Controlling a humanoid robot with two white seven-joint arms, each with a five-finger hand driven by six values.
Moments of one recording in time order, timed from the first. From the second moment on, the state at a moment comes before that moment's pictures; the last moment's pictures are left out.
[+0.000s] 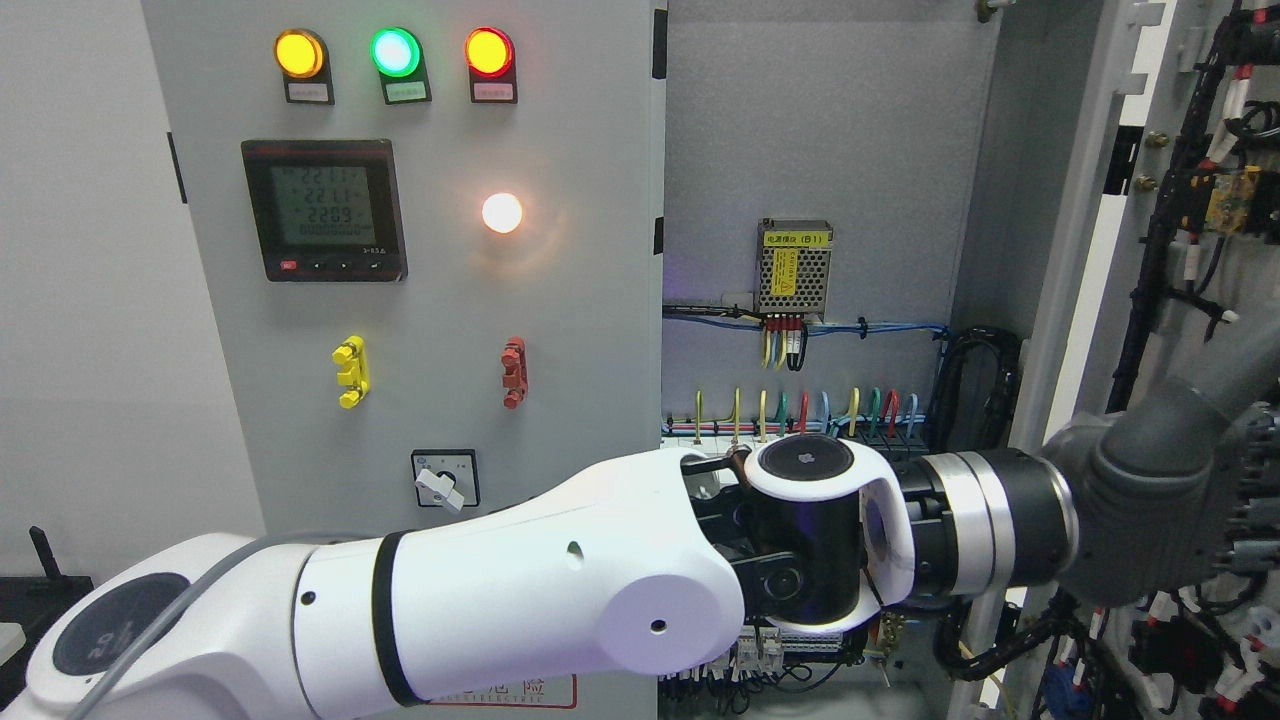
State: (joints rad) left arm -1.71 0.01 -1.36 -1.43 1.73 0.04 -0.12; right arm 0.05 0.12 0.22 -0.05 -0.16 0.14 0.05
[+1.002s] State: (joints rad) left arm -1.65 0.16 -1.35 -1.47 1.72 0.07 -0.16; right arm 0.05 0.12 0.22 -0.05 -0.16 0.14 0.06
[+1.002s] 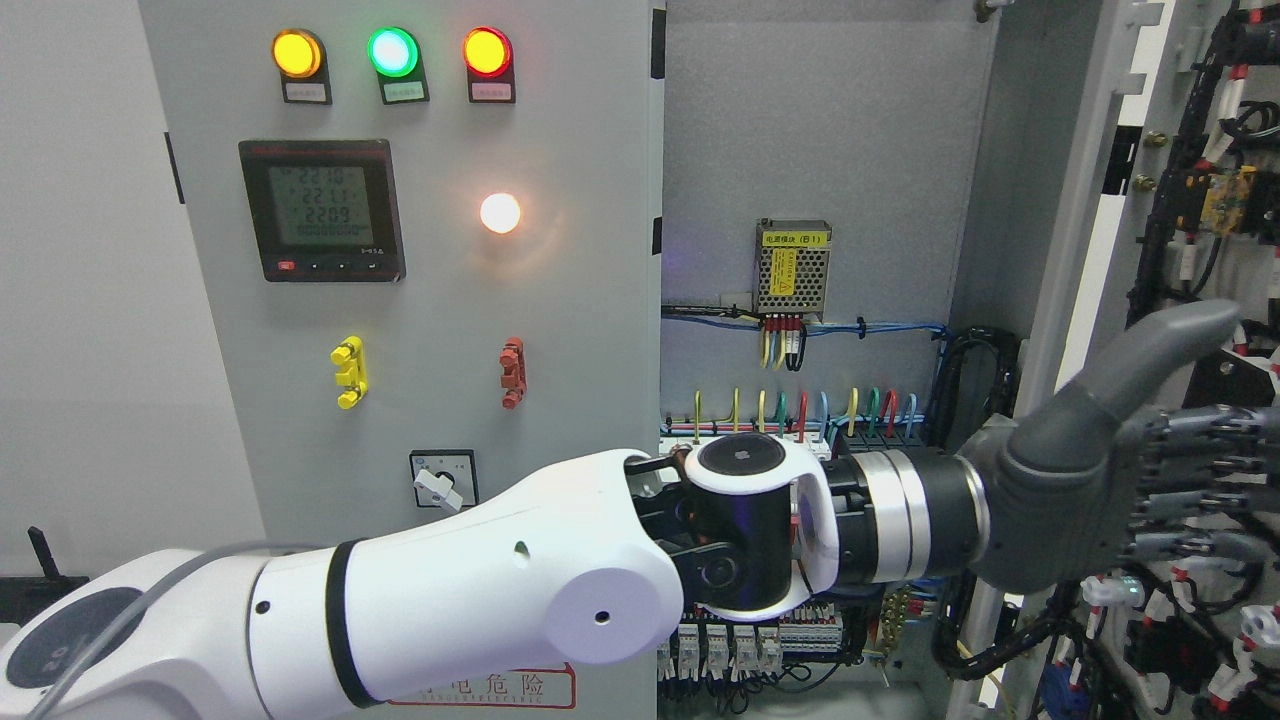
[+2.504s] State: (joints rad) left arm -0.38 0.93 -0.79 -1.78 1.23 0.20 -0.28; right arm 0.05 0.12 0.22 -0.05 -0.16 0.14 0.06
